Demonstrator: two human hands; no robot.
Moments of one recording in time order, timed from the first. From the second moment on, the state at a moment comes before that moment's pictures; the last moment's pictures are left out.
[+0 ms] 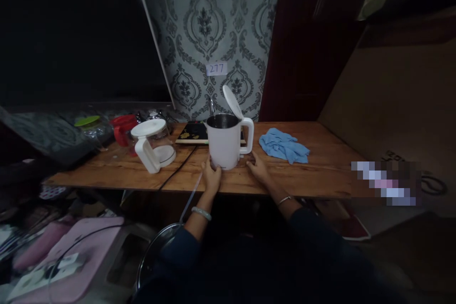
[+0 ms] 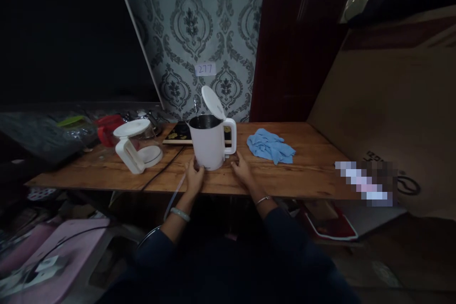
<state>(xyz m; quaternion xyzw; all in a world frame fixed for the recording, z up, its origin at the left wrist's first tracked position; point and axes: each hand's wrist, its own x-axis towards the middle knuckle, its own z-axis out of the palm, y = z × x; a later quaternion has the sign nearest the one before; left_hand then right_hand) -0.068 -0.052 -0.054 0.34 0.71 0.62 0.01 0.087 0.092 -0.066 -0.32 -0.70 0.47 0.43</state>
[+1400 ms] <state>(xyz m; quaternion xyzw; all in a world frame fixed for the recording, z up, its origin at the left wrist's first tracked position) -0.081 -0.047 -0.060 0.38 0.67 0.64 0.03 0.103 0.093 -0.080 -0.26 -0.76 0.44 0.40</state>
